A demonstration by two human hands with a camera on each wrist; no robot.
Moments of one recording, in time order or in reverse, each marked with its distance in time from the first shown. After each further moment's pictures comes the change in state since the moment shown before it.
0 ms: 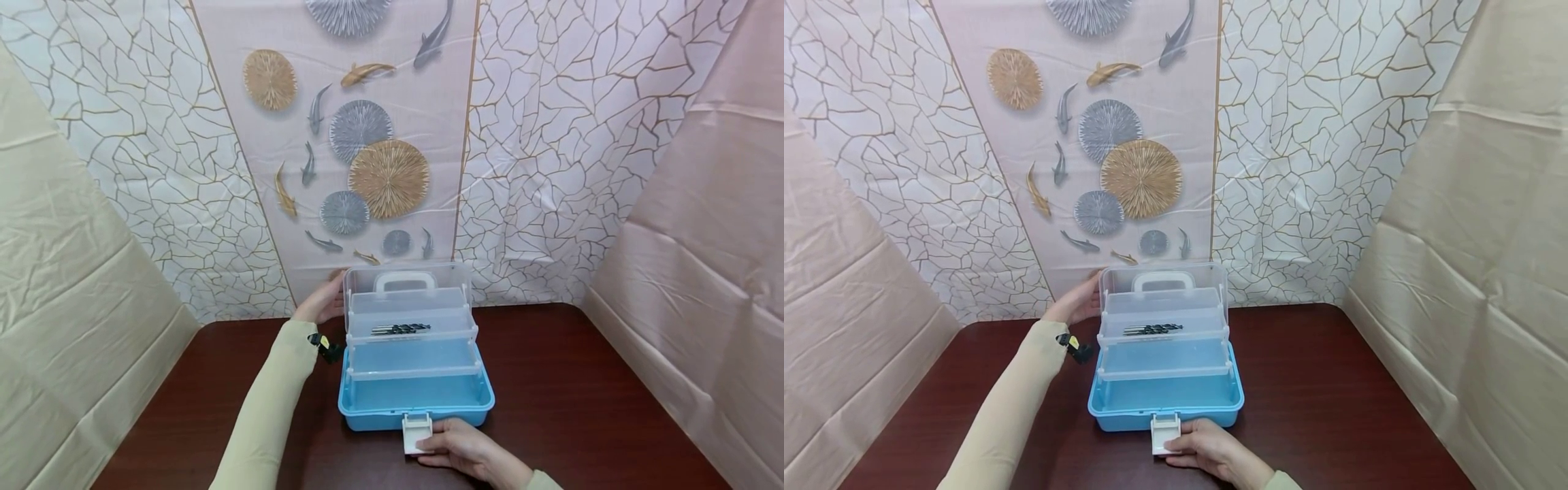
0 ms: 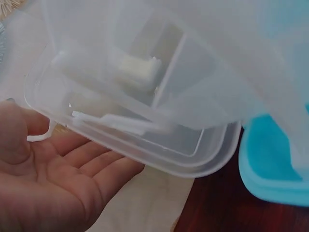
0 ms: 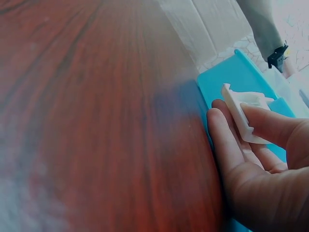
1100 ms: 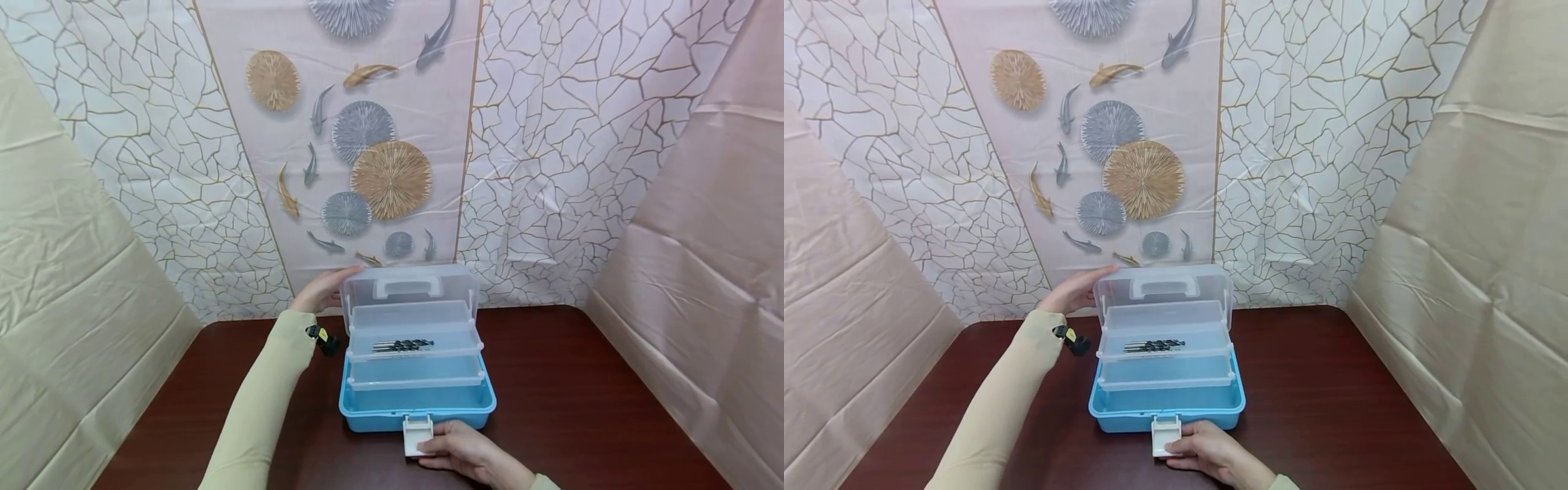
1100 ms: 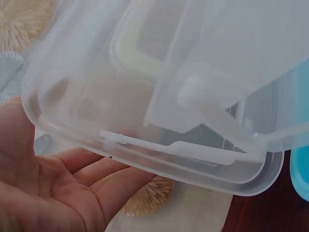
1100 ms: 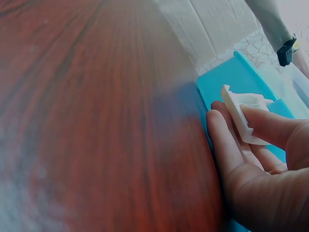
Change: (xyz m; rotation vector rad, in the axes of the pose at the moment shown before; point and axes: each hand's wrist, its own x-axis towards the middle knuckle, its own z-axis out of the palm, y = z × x) left_hand -0.019 0.036 0.006 0.181 0.011 0.014; right_hand 0.000 0.000 0.000 0.007 0.007 0.006
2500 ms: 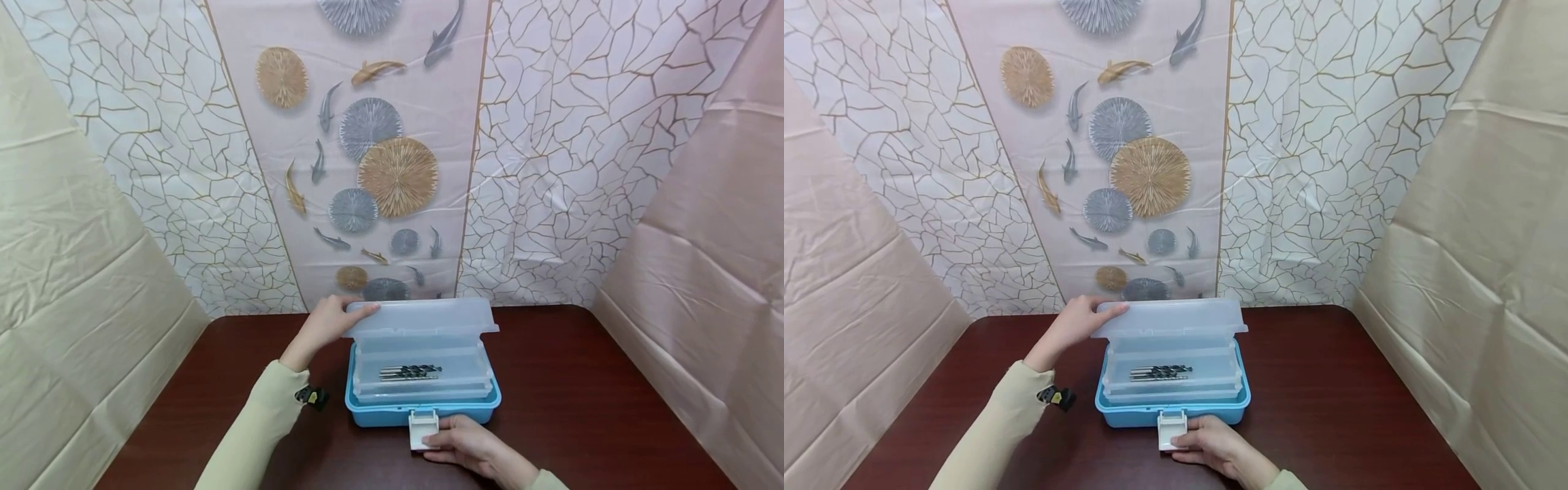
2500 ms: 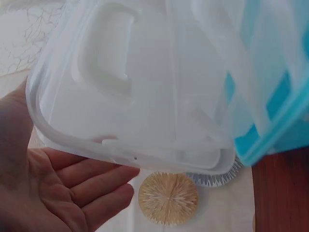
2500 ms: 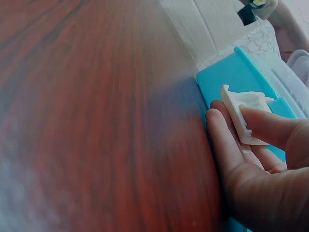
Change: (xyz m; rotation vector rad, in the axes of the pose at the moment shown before) left_hand -0.073 -0.022 0.031 0.714 0.198 0.317; right_hand 0.002 -0.002 -0.002 -0.016 0.008 -0.017
